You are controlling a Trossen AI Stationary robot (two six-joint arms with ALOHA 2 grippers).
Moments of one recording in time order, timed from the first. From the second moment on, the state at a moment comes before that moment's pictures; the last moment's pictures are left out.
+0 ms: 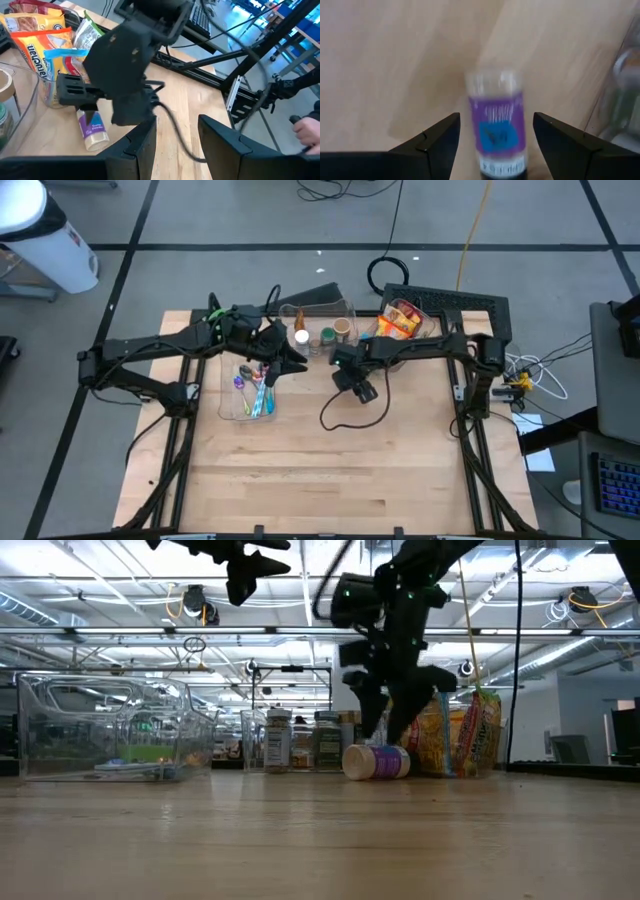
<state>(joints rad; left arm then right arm) 0.27 1.24 1.09 -0.24 0.42 -0.30 -0.20 1.83 1.33 -0.76 0.00 -0.68</state>
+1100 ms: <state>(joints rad) 0.27 1.24 1.09 -0.23 0.42 -0.31 -0.23 1.83 1.15 -0.60 0.08 -0.66</state>
